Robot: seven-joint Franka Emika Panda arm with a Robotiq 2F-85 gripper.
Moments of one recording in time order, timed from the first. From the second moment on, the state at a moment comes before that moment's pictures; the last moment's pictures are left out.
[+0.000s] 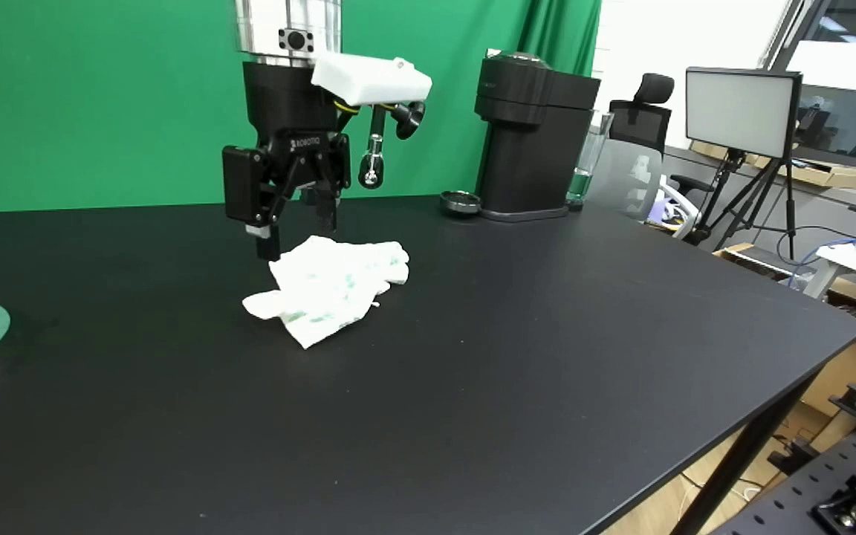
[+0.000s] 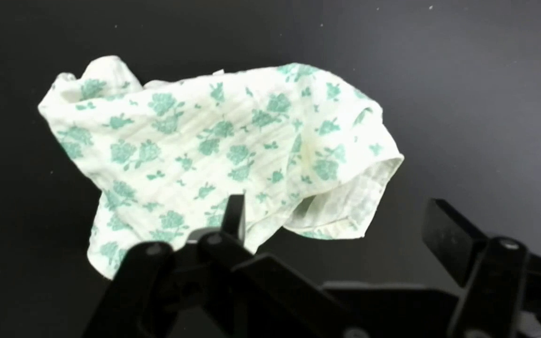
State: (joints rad) arm 0.21 0.38 0.22 -2.16 -0.16 2.51 -0.22
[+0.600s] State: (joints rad) arm 0.20 0.29 0.24 -2.25 -0.07 2.52 -0.23
